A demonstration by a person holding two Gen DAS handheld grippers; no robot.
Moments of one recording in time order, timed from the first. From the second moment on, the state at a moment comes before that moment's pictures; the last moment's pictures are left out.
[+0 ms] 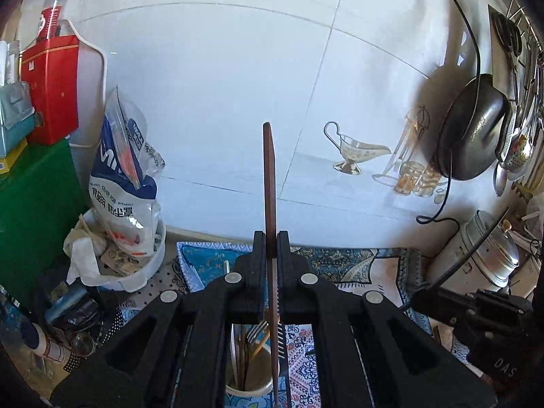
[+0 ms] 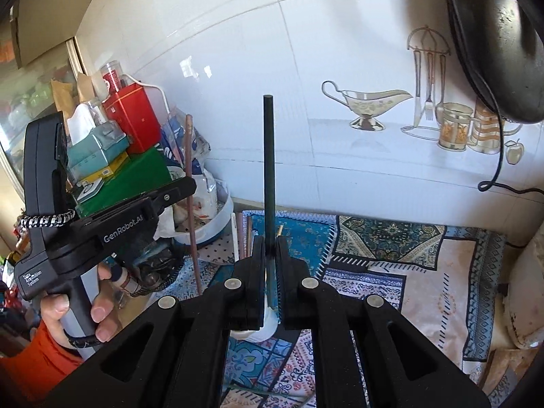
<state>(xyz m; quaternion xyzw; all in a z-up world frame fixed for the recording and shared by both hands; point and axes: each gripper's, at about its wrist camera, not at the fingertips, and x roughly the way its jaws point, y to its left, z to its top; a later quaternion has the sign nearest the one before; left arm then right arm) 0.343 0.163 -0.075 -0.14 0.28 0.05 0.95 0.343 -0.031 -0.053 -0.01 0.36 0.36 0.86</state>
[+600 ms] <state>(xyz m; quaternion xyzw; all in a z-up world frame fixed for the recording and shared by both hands) 0.364 0.190 -0.176 -0.13 0.29 0.07 0.94 0.352 0.028 -0.129 -0.04 0.44 0.35 0.83</state>
